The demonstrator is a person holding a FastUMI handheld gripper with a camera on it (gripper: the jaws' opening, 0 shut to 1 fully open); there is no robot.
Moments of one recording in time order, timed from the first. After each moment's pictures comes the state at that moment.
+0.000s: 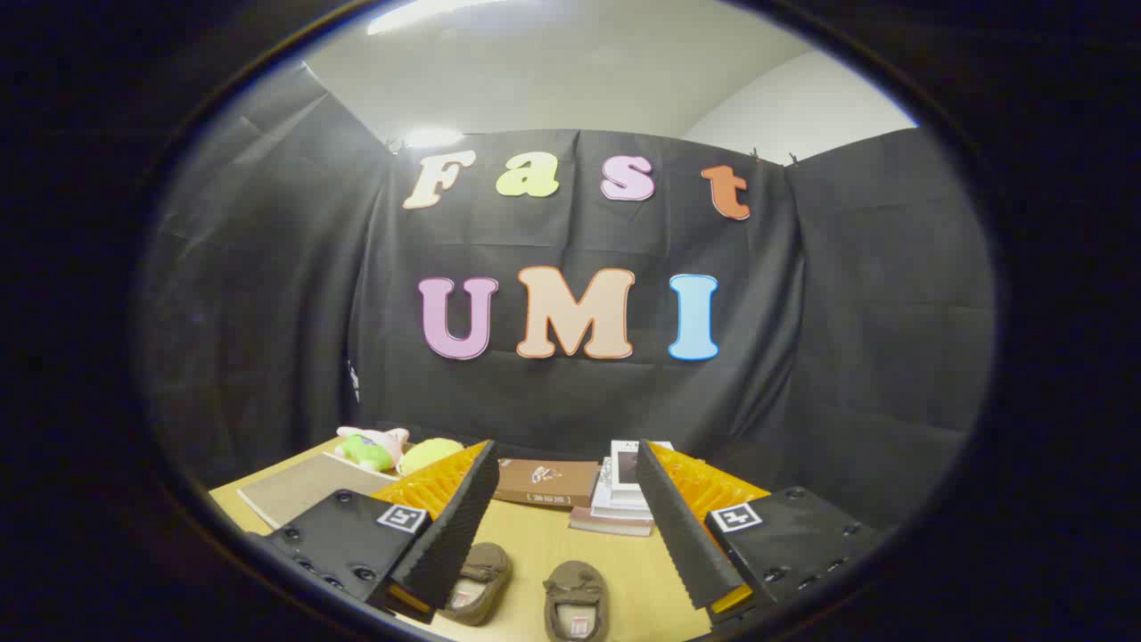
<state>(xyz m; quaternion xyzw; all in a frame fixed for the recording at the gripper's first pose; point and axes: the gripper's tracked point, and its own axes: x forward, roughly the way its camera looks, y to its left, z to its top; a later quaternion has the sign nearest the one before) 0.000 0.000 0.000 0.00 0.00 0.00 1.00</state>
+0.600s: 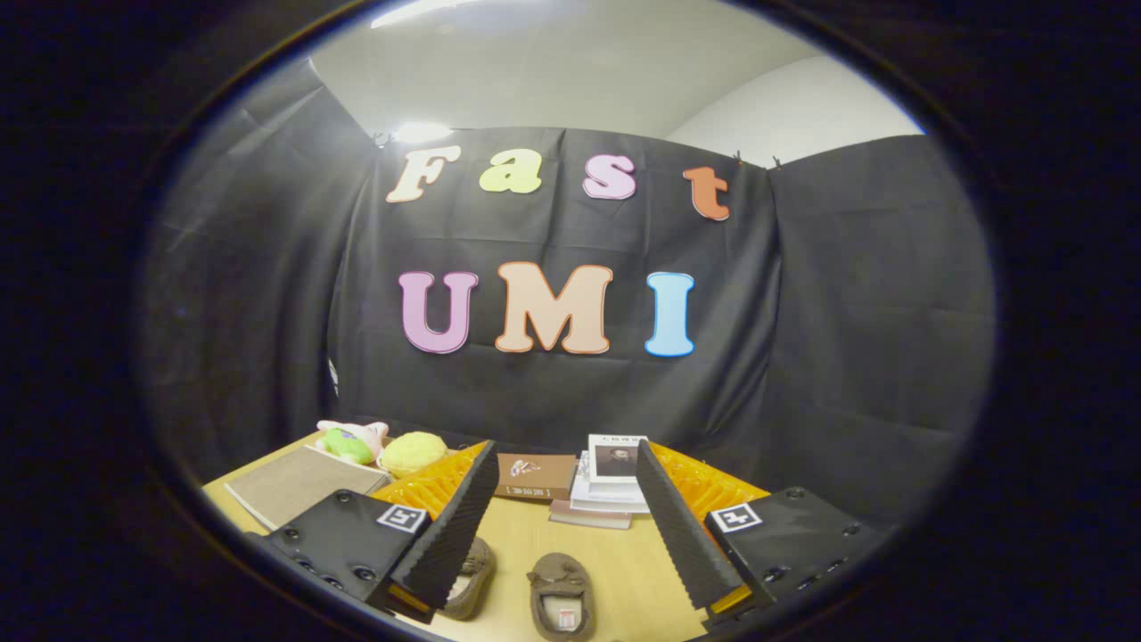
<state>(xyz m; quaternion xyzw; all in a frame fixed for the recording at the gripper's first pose) -0.012 -0.012 -0.012 0.01 0.01 -0.04 1.00</state>
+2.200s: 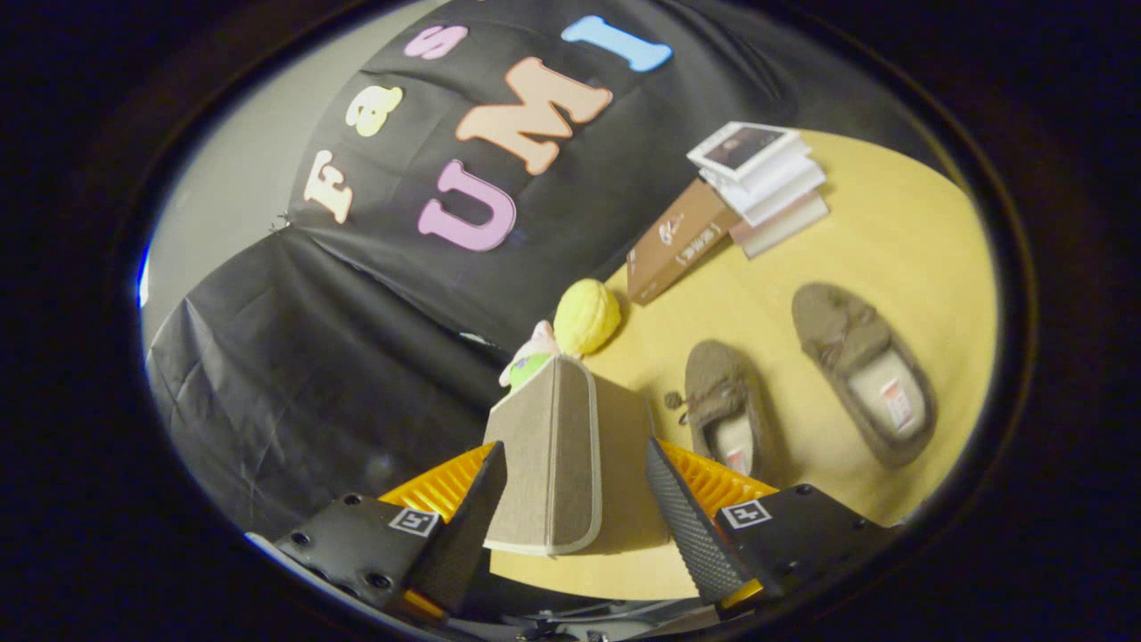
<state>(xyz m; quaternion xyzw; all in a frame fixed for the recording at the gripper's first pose) -0.025 0.176 -0.184 0.44 0.34 0.15 0.82</state>
